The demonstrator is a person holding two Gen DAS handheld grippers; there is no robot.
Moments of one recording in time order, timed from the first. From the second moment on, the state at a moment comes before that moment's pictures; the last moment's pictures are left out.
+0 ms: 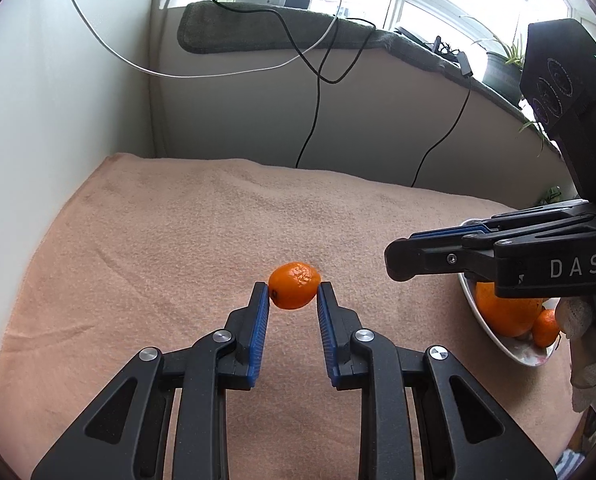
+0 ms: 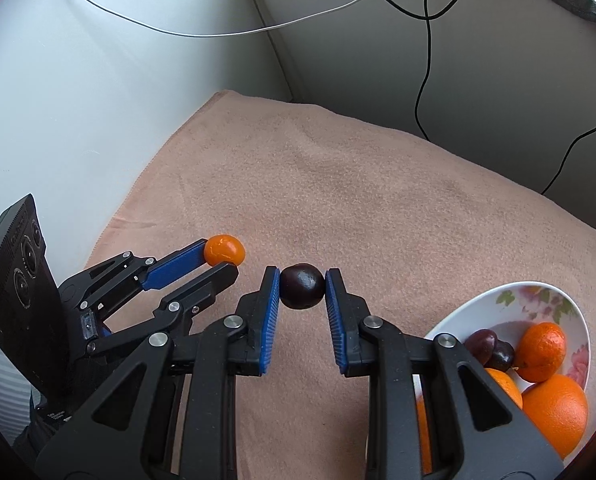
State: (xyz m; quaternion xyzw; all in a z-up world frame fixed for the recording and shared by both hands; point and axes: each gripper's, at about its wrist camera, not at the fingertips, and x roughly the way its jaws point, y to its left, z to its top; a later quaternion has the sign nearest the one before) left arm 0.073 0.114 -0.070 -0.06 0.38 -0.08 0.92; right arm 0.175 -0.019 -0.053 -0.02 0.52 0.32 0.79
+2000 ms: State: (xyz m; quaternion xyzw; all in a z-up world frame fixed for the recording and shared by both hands) left arm 0.104 -0.039 -0.035 -0.02 0.38 -0.21 0.90; right arm 0.177 -0.206 -0.049 0.03 0.49 0.22 0.84
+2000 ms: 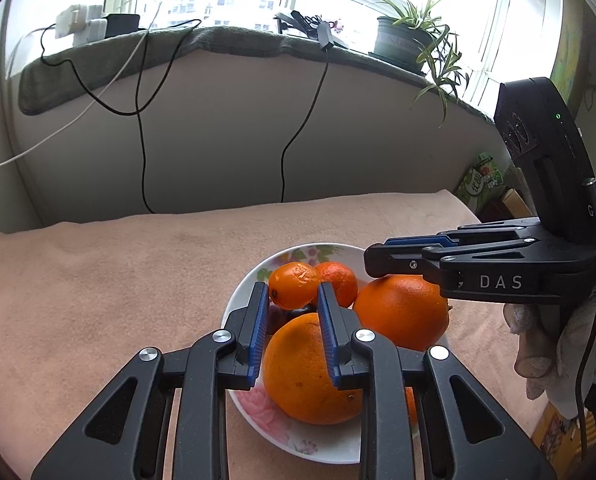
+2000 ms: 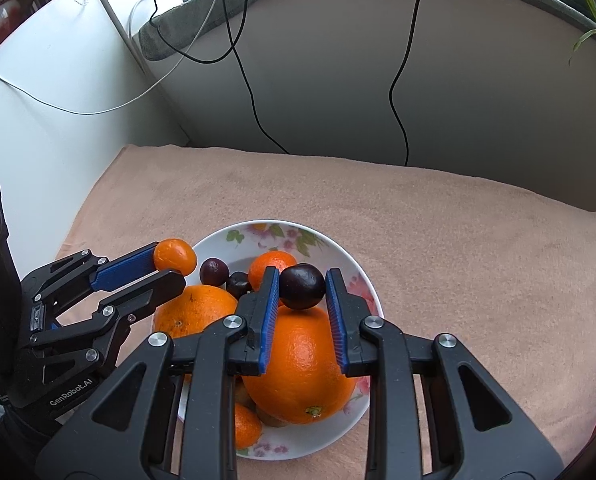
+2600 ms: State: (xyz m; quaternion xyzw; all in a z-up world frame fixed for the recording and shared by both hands) left arm 0.099 -0.038 -0.032 -0.02 0.37 -0.22 0.90; right arm 0.171 -0.211 -0.044 0.05 0.48 0.22 0.85
